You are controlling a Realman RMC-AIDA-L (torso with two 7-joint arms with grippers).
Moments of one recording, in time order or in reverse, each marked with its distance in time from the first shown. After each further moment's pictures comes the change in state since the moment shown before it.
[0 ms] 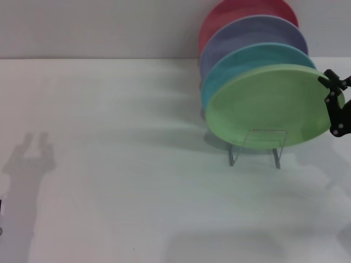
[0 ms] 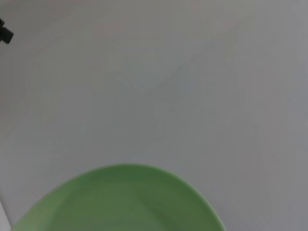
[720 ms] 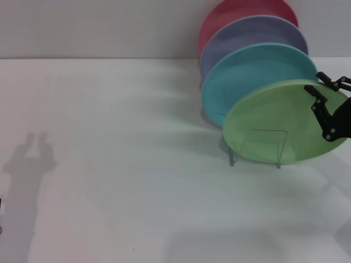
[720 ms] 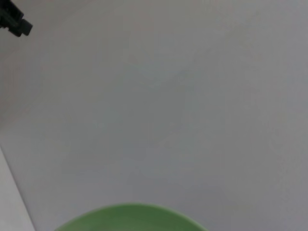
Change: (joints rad) left arm -0.003 0.002 0.003 -0.002 0.000 0.008 0.002; right arm 0.008 0.001 0.001 0.001 -0.035 0.033 0.019
